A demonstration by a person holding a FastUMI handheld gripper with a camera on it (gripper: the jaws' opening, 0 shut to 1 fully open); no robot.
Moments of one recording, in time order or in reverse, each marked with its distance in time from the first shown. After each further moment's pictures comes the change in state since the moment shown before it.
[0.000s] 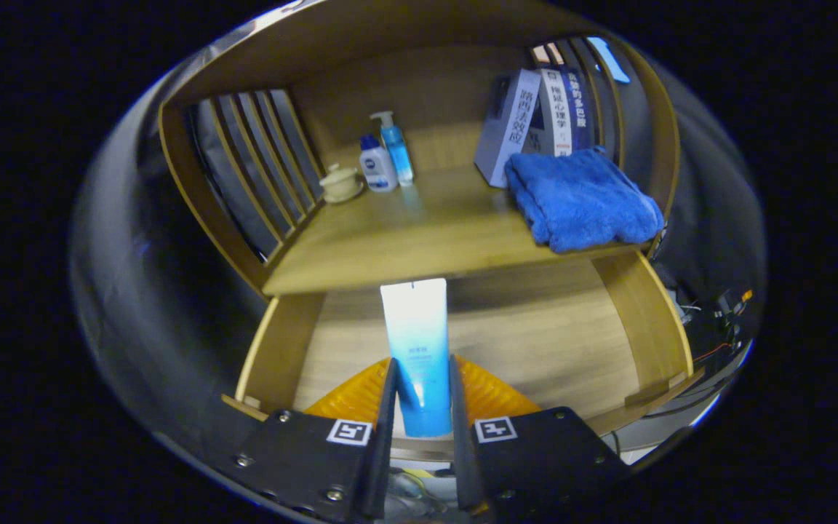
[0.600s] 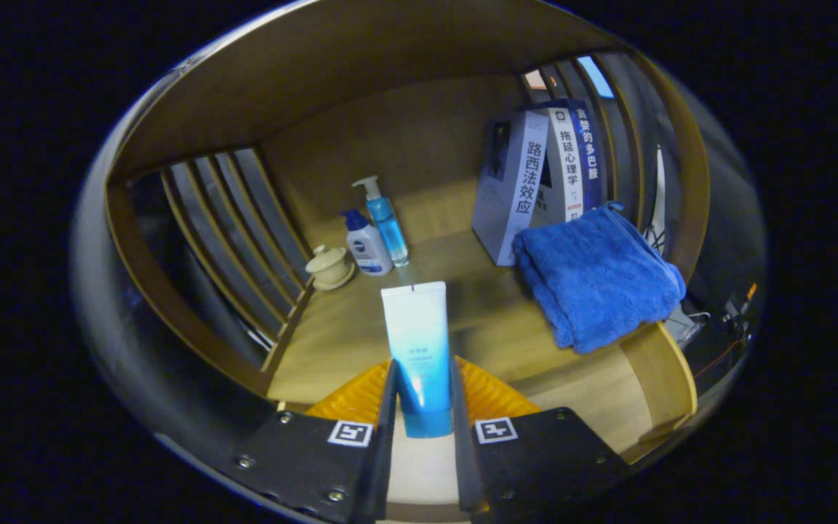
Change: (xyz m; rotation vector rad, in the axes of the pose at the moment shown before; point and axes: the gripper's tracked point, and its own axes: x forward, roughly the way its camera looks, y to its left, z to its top) arm 0.074 0.002 0.106 0.075 -0.174 -0.071
